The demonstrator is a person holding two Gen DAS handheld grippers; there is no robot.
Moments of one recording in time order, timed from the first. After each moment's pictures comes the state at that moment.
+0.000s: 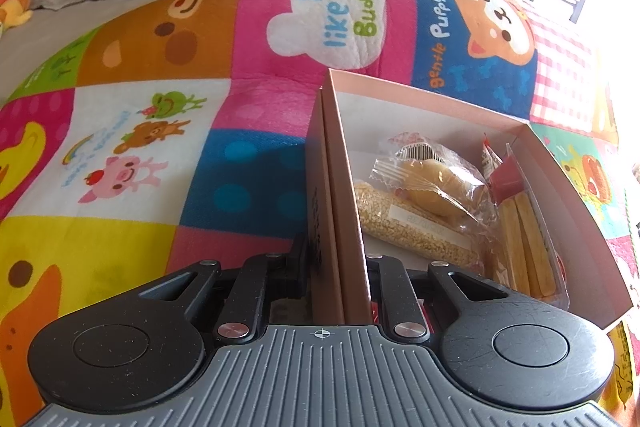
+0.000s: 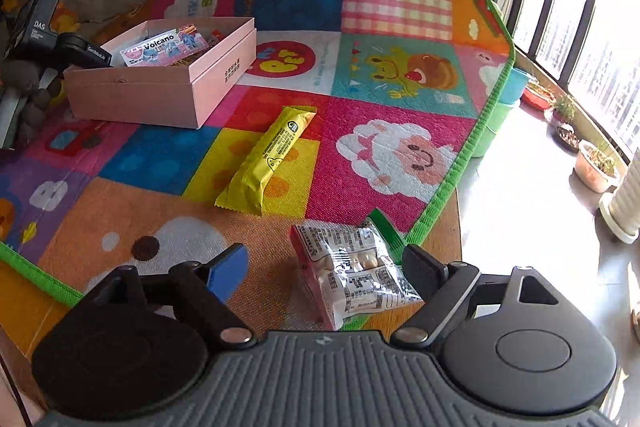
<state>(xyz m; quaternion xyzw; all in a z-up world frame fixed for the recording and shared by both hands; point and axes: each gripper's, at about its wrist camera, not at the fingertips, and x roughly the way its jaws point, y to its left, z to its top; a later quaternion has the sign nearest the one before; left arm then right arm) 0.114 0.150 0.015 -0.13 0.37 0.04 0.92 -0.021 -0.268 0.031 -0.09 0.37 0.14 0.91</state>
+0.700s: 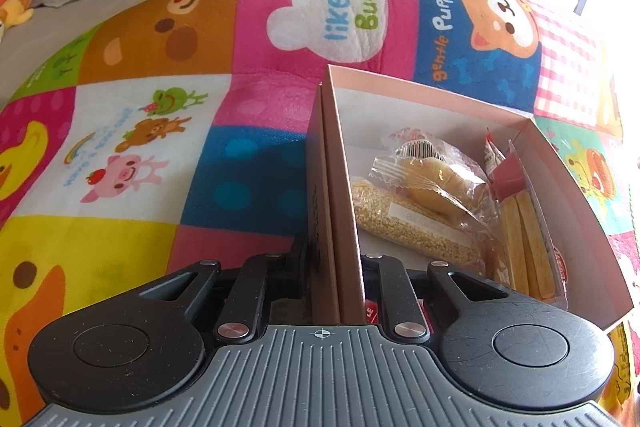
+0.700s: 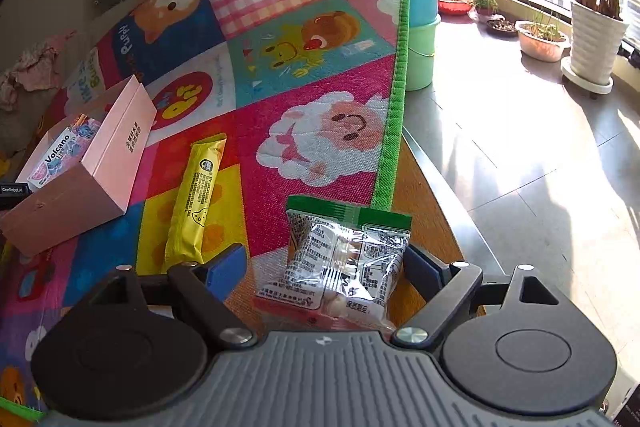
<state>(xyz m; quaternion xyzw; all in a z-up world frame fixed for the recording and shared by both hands) 0.120 0.147 0.020 -0.12 0.39 0.04 0.91 0.020 -0.289 0.007 0.10 0.40 0.02 0.91</state>
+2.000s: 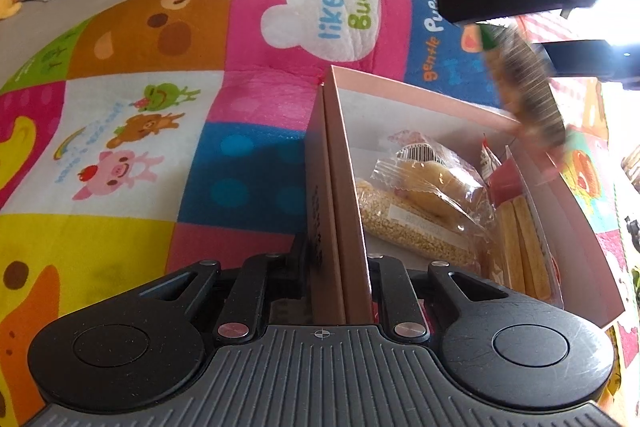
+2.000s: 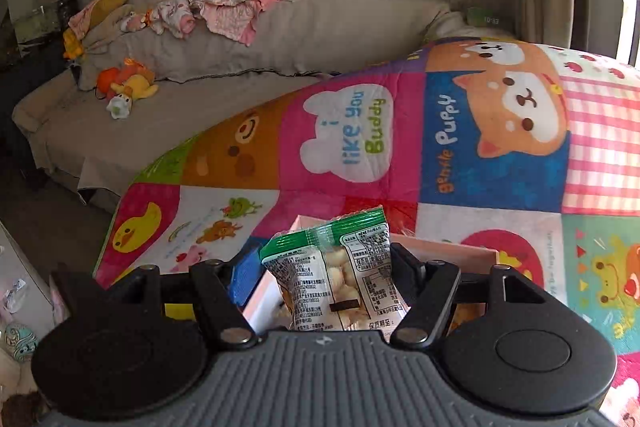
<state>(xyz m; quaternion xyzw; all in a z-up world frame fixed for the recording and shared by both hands) 0.114 0.155 0.017 -0.14 0.38 0.02 0.91 0.169 0.019 0.135 -0.05 0.34 0.28 0.90</state>
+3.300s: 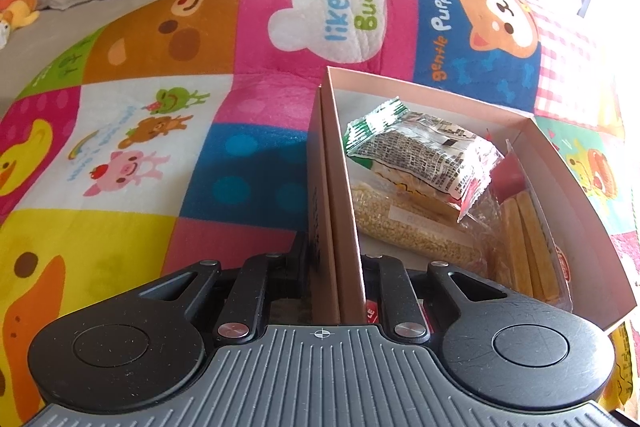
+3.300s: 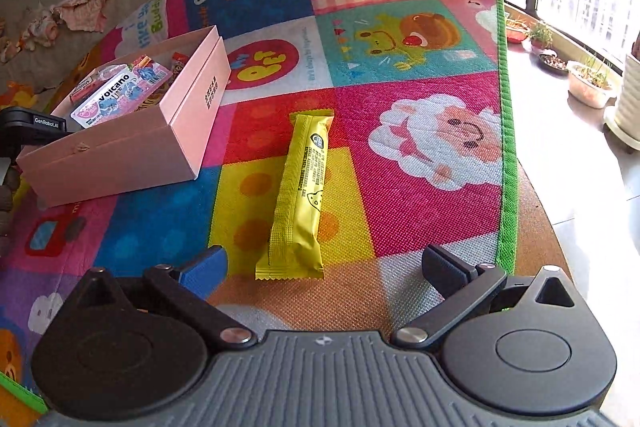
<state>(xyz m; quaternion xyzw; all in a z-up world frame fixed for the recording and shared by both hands) 0.111 0.139 0.018 -0.12 0.38 0.05 0.92 0.031 -0.216 0.004 0.02 0.39 0.09 0.92</state>
